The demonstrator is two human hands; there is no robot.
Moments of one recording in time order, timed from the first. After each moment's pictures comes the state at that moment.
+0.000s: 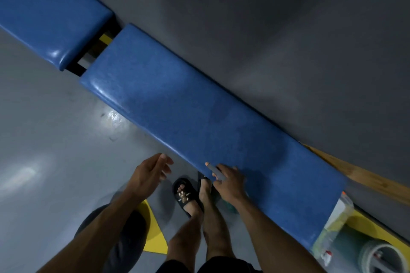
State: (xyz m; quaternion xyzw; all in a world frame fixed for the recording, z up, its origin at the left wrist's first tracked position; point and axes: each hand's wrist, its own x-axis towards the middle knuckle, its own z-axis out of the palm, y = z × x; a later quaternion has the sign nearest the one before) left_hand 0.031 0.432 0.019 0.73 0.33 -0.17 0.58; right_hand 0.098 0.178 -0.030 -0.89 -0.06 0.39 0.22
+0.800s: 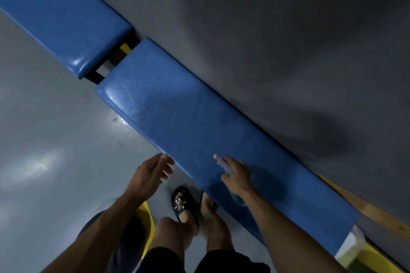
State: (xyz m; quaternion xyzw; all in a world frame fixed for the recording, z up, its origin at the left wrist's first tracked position) left_hand 0.081 0.449 0.038 0.73 0.36 -0.16 0.56; right_hand 0.195 0.196 -0.038 -0.88 -0.11 0.41 0.21
